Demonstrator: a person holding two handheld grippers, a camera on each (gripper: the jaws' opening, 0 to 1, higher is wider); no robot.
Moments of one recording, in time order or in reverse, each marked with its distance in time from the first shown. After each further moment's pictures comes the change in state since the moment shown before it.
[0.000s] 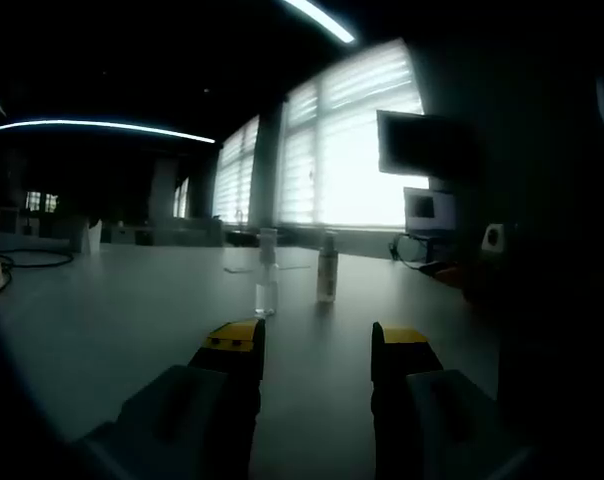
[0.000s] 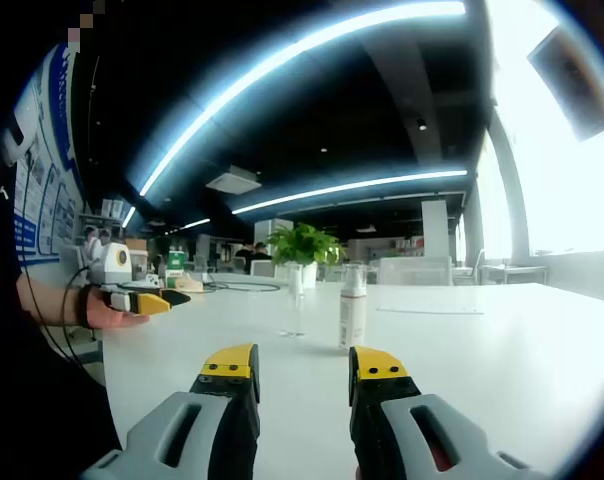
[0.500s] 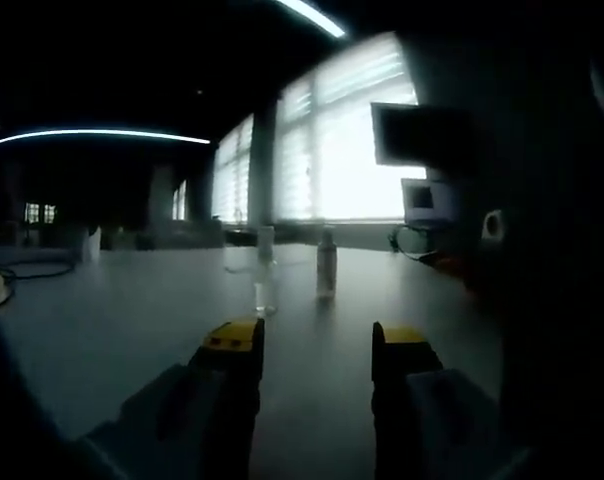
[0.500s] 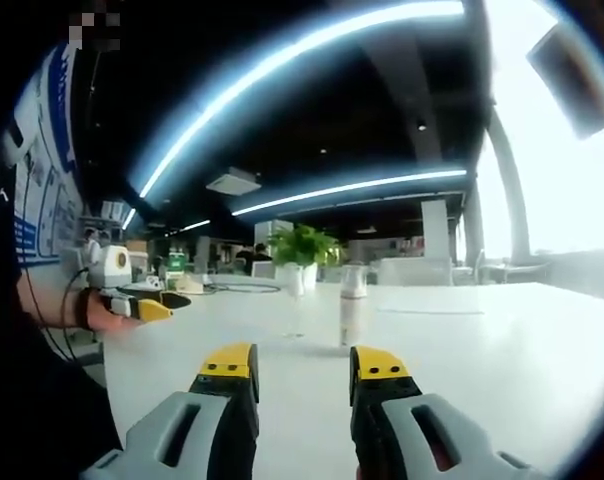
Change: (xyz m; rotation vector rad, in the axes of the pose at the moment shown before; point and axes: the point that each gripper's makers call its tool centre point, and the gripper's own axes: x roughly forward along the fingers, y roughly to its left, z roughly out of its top) left arm 0.001 -0.016 -0.002 0.049 0.018 -0.002; right arm 0.000 0.000 0.001 0.007 -0.005 0.002
